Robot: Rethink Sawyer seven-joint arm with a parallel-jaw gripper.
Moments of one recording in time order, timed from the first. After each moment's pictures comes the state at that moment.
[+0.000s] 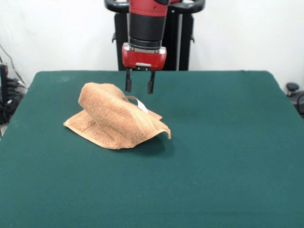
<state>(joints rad) -0.35 -0.63 -0.04 2.13 -0.04 -0.14 1.41</state>
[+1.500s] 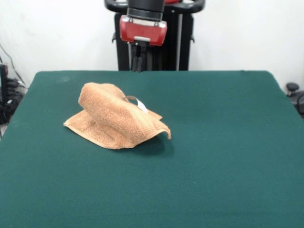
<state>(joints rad) -0.35 -0.82 -0.04 2.23 -0.04 -0.14 1.41</state>
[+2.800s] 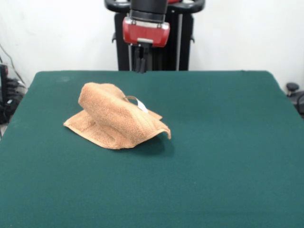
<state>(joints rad) -0.34 -0.83 -0.04 2.23 -0.04 -0.11 1.41</state>
